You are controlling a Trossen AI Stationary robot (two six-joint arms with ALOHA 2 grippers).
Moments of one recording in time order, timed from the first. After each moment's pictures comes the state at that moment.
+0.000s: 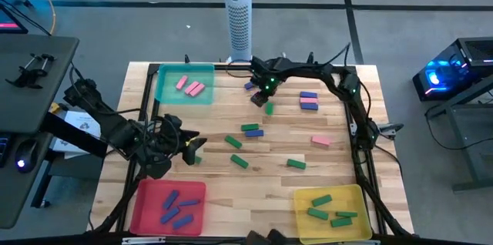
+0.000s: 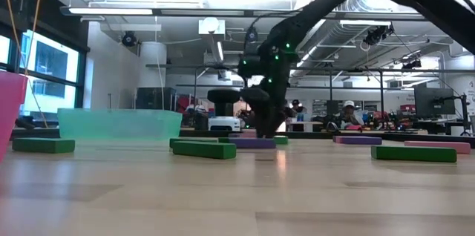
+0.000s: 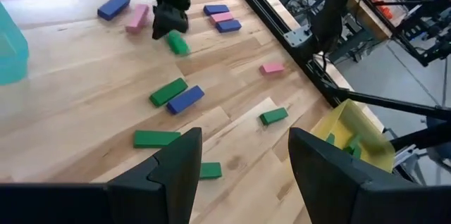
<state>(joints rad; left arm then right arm) -0.67 1.22 1.26 -0.99 -0.89 -1.45 -0.52 2.20 1.67 -0.83 -0.22 0.14</state>
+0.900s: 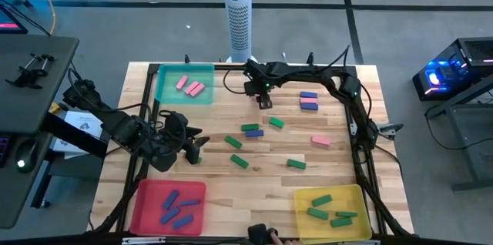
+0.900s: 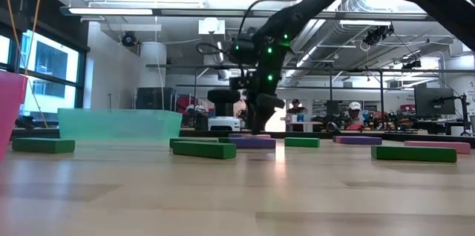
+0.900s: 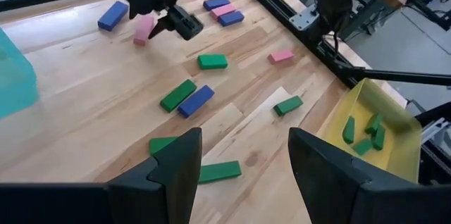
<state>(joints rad) -0.59 1.22 1.26 -0.96 -0.81 -1.25 -0.45 2.18 1.66 -0.71 0.02 -0.69</state>
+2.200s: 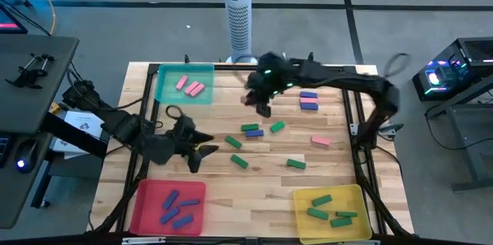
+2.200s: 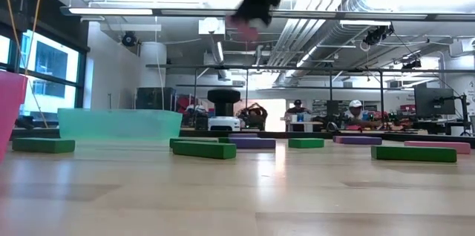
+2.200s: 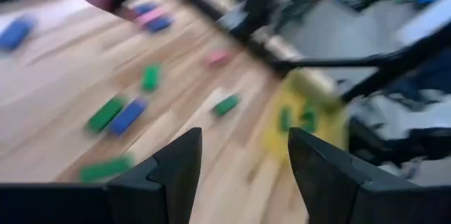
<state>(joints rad) -0.56 1.22 1.26 -0.64 -0.68 -0.95 -0.25 1.74 1.66 -0.71 -0.23 -0.12</state>
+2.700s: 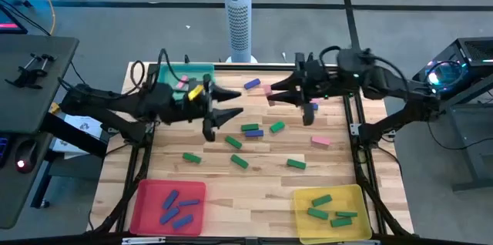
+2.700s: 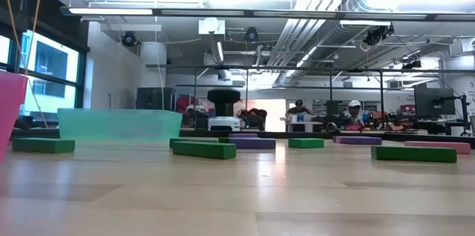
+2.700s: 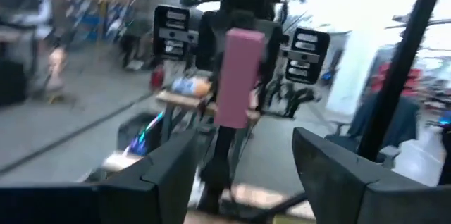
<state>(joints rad) -0.18 1.26 1.26 0.14 -0.32 -0.14 0.02 1.33 1.67 -0.41 -0.06 0.03</state>
